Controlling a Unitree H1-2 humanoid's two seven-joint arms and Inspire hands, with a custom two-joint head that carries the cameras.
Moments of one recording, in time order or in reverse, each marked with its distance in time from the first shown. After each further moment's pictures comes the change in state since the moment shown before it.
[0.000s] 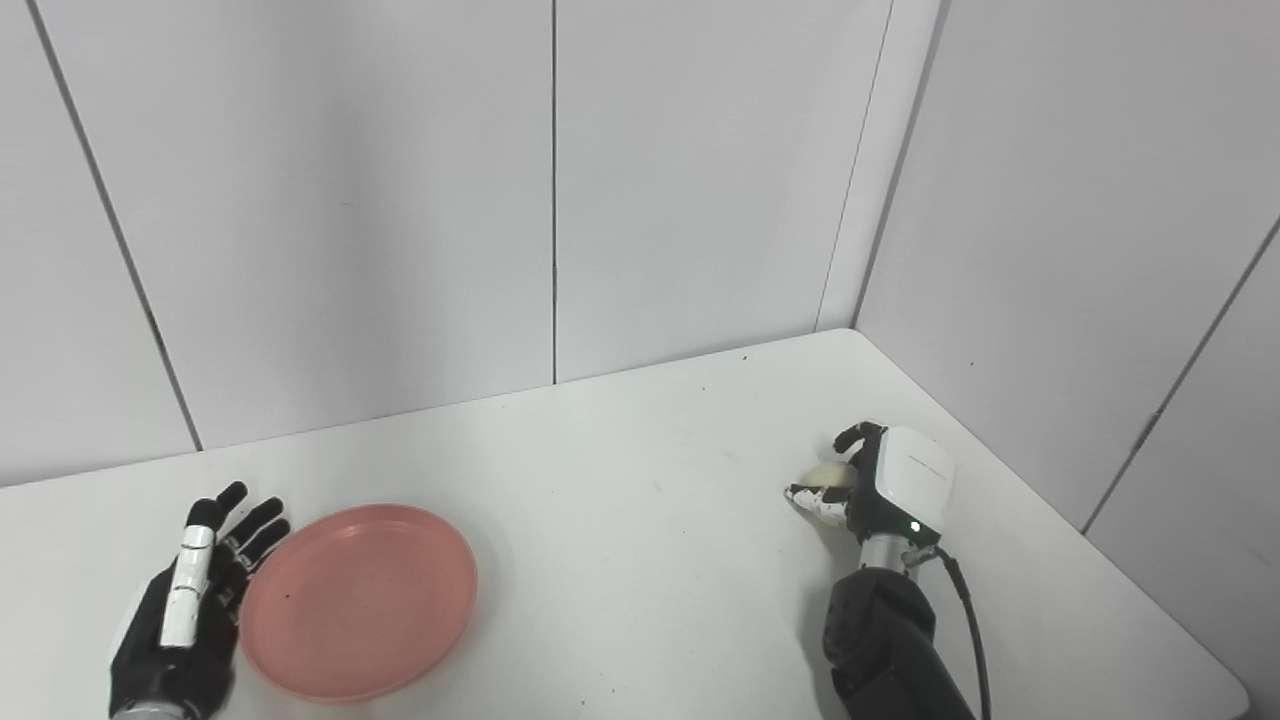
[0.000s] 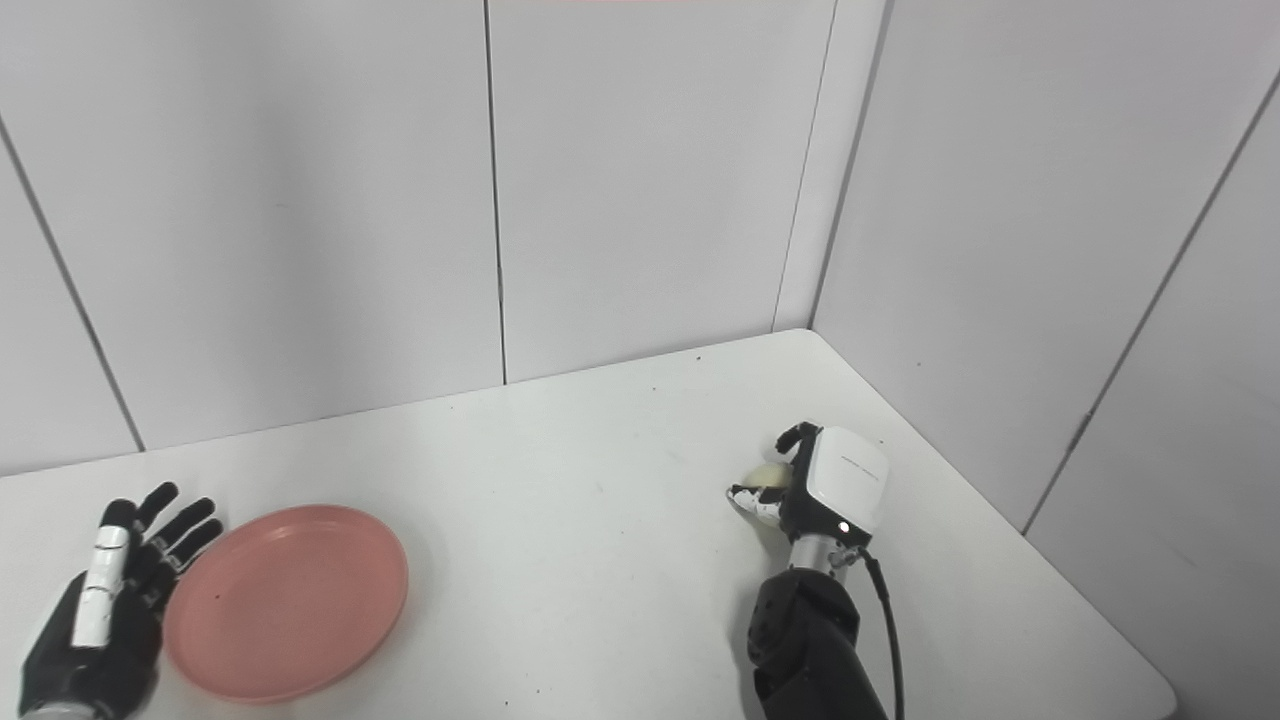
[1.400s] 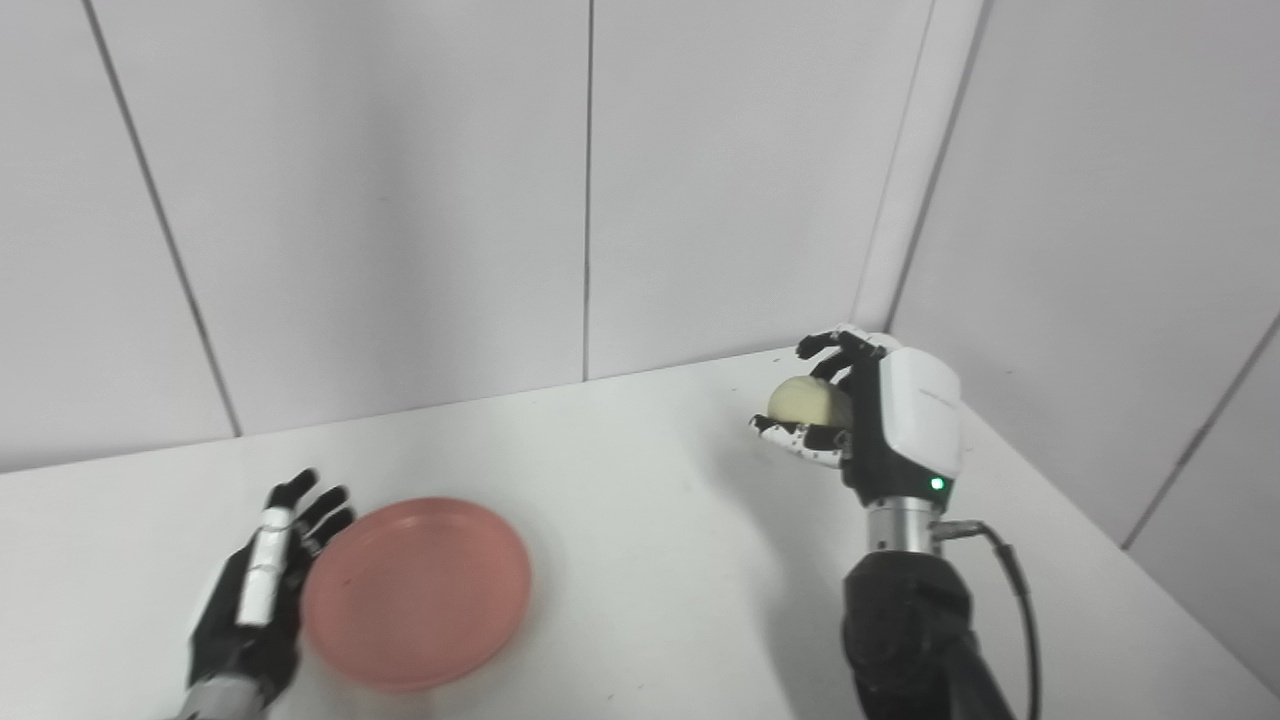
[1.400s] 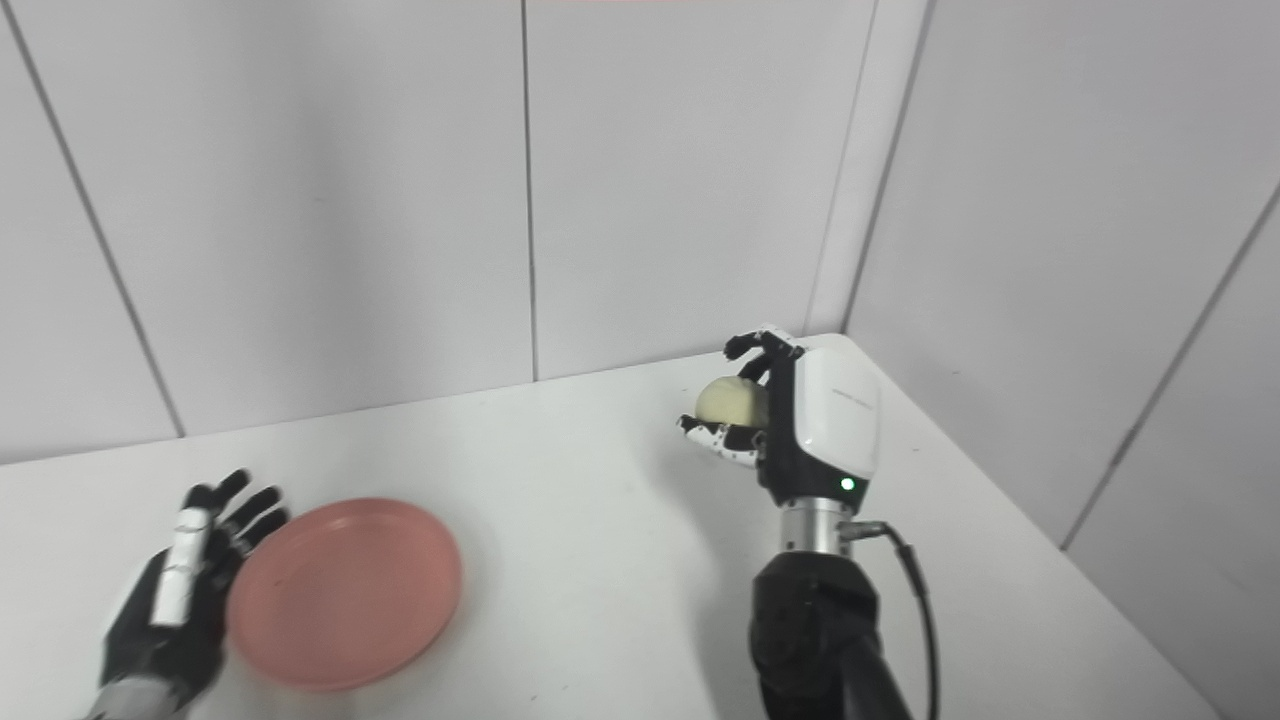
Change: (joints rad) left arm 0.018 -0.043 -0.059 -0.040 0.070 0.015 0.039; right arm 0.086 0.001 0.175 -0.686 0.008 0.009 0.241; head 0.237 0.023
